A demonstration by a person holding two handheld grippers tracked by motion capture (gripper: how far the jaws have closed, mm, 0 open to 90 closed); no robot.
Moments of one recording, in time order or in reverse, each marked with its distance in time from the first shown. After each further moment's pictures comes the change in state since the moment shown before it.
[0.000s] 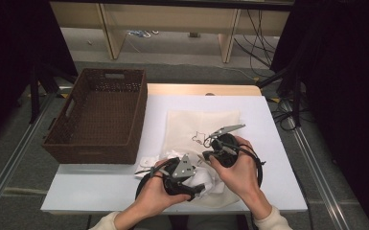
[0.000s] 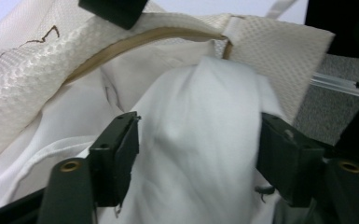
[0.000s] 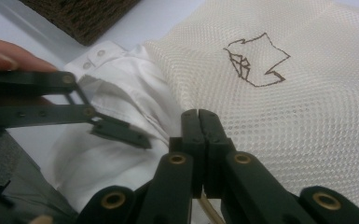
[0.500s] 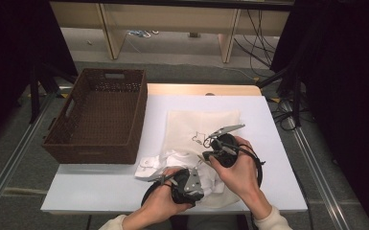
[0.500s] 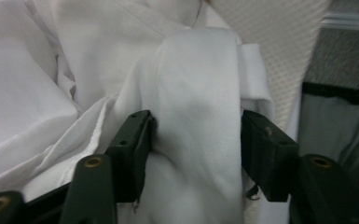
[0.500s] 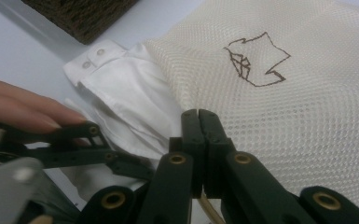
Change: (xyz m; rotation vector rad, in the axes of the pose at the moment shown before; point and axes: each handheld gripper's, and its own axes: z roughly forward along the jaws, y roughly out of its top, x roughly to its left) left arm -0.011 -0.016 0.033 0.164 0.009 0.169; right arm -0.001 0.000 0.001 0.004 0.004 -0.012
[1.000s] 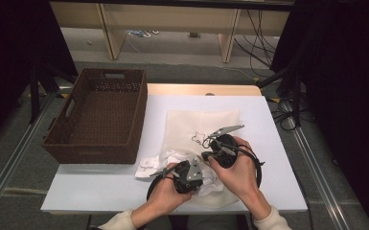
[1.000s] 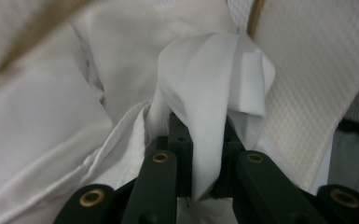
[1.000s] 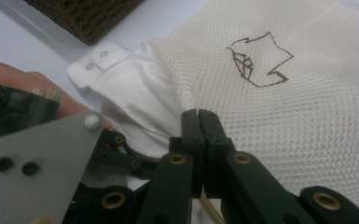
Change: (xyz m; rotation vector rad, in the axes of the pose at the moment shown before) left arm 0.015 0.011 0.005 -0.073 0.049 -0.143; right arm 0.002 0.000 0.000 -0.005 0.008 -0.011
